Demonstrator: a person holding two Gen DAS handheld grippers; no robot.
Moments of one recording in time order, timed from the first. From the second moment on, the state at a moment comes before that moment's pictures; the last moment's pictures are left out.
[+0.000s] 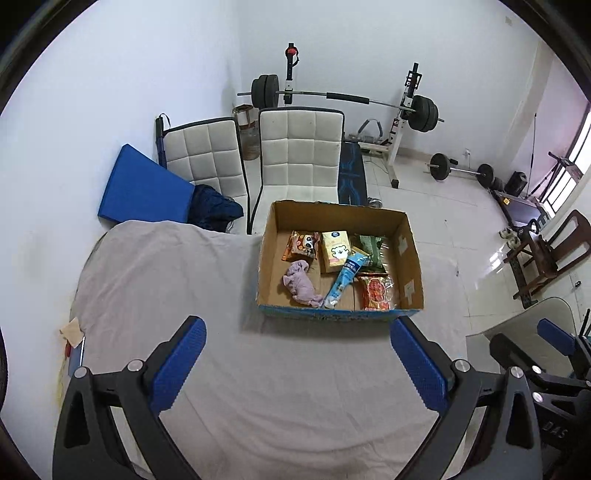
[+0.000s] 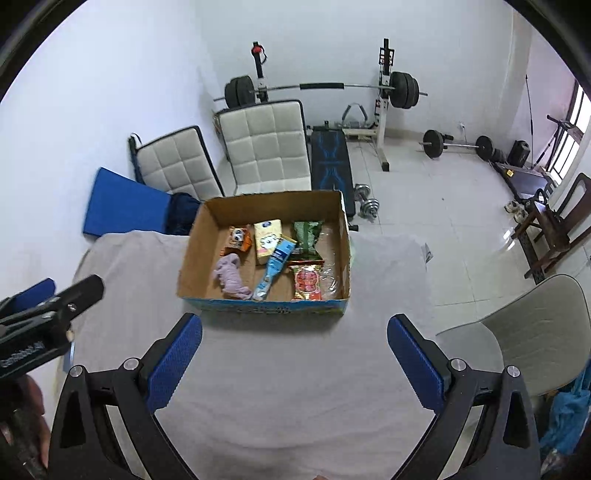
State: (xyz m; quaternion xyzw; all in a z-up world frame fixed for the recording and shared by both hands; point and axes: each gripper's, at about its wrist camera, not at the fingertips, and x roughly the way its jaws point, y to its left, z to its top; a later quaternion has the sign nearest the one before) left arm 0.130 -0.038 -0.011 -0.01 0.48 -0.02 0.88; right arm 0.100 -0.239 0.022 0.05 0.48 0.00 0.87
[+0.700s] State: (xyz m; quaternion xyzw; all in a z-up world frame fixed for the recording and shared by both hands) left arm 0.086 -0.045 0.025 0.01 0.45 -0.01 0.89; right arm 0.039 -0.238 0.086 0.04 0.45 0.00 0.89
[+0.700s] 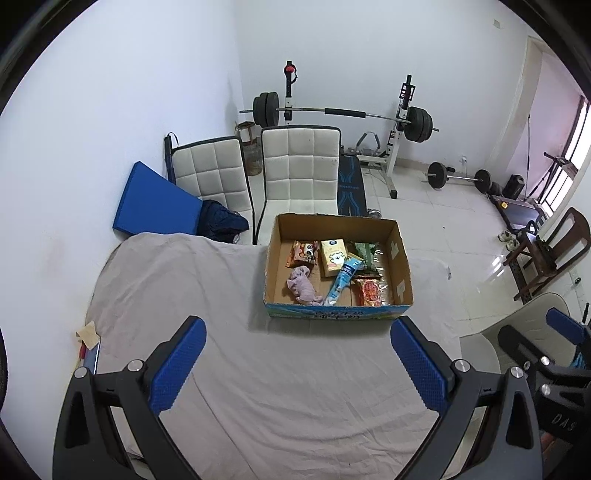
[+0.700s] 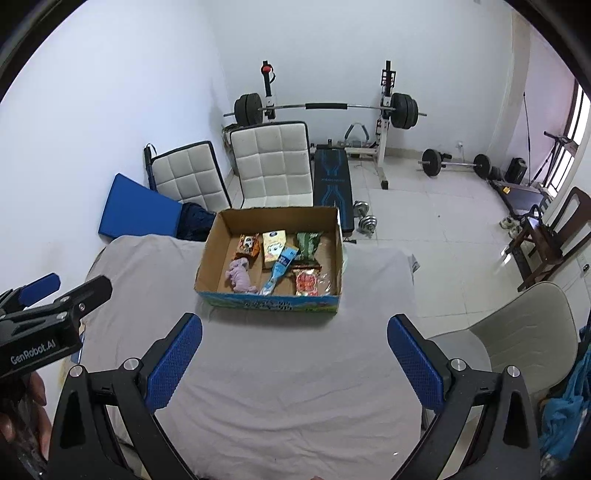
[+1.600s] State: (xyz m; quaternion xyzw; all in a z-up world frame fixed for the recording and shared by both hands) left arm 0.097 -0.048 0.019 0.01 0.44 -0.01 0.90; right arm 0.066 -0.245 0.087 0.04 0.44 -0.01 0.90
